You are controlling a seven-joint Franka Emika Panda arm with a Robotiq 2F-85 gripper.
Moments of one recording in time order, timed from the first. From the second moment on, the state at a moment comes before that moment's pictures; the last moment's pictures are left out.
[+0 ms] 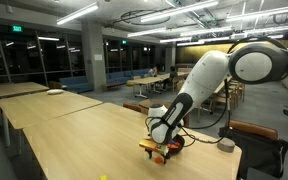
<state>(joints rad) 0.27 0.63 -0.16 -1.99 0.05 2.63 1.37</state>
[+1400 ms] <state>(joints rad) 0.27 0.59 -0.16 -2.06 0.05 2.71 1.37</state>
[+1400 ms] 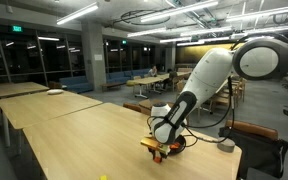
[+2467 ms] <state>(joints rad) 0.28 0.41 -0.26 -2.16 -0.11 2.71 1.44</state>
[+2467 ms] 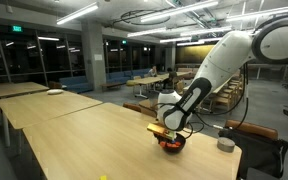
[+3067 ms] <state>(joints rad) 0.29 0.35 -0.27 -2.18 -0.32 2.64 1.64</state>
